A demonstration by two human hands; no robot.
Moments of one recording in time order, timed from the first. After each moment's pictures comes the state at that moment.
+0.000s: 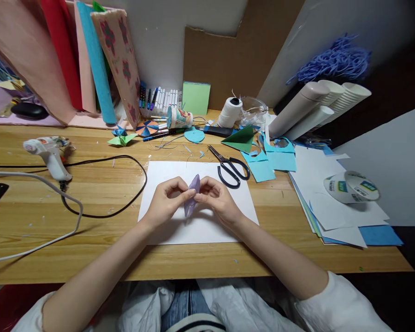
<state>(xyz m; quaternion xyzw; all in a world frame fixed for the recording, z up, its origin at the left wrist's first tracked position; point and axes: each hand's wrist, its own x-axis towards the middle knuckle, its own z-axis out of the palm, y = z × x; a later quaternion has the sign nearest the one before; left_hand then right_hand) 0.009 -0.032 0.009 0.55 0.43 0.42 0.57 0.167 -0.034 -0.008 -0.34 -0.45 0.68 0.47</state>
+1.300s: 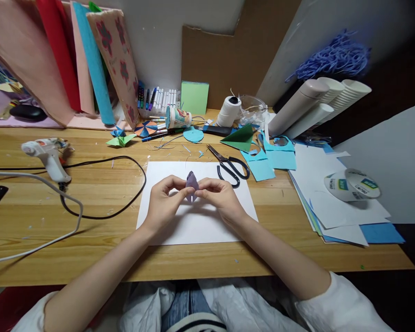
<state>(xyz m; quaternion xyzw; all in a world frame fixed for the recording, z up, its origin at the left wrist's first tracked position) 0.016 -0.035 0.004 0.54 0.49 0.49 0.47 0.170 -0.030 -0.008 -0.41 -0.44 0.63 0.49</state>
